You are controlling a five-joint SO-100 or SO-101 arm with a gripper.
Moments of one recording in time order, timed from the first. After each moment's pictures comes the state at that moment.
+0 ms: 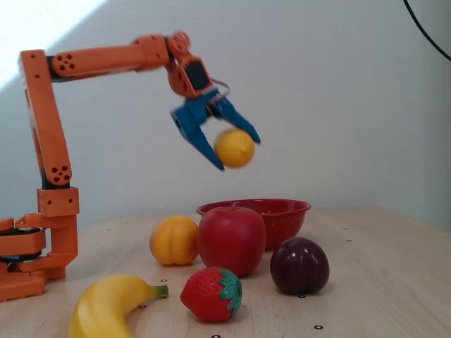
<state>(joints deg) 28.9 91.6 81.7 70.8 -0.7</state>
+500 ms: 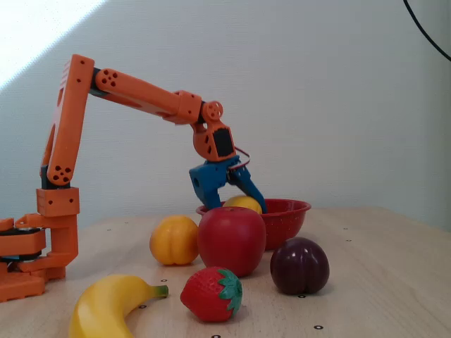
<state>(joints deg) 30.4 70.5 84.7 59.3 4.4</state>
